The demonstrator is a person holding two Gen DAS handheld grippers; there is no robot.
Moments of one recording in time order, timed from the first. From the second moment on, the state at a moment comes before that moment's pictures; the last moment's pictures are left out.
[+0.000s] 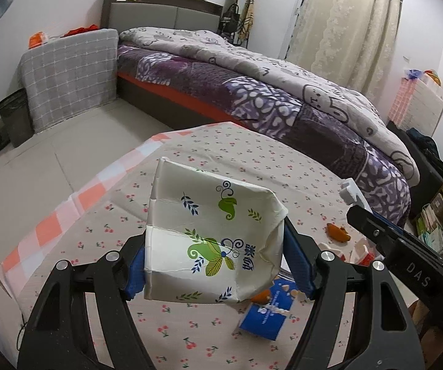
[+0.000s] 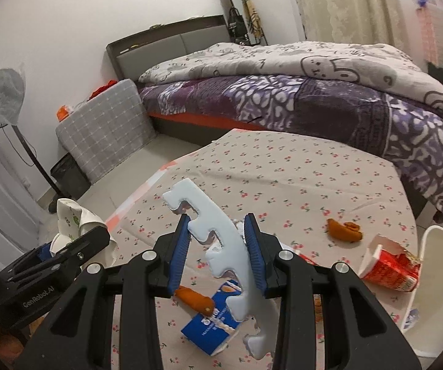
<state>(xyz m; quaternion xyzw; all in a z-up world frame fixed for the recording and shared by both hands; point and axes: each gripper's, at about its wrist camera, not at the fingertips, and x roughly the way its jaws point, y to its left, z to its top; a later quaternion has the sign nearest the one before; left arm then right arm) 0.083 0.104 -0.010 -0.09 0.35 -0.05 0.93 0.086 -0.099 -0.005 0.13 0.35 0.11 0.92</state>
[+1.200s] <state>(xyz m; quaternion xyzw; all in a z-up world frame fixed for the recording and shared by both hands) 0.073 -0.016 -0.020 -0.03 0.36 -0.15 0.92 0.033 -0.257 0.016 0.24 0.31 -0.04 0.92</state>
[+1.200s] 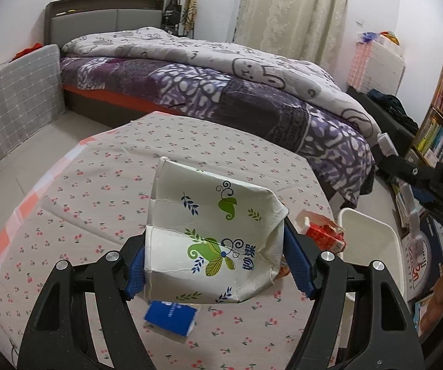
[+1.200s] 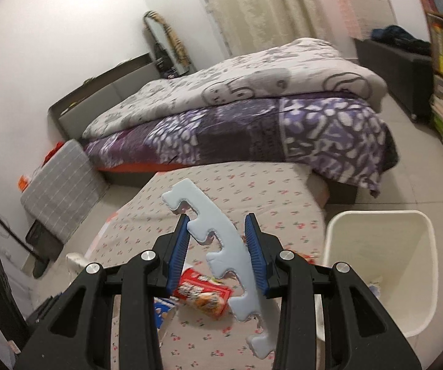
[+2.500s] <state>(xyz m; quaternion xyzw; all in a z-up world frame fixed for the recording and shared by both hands) 0.011 -0.239 -0.035 0.08 0.38 -0.33 0.86 -0.082 -0.453 0.005 0.43 0.25 -0.26 0.83</state>
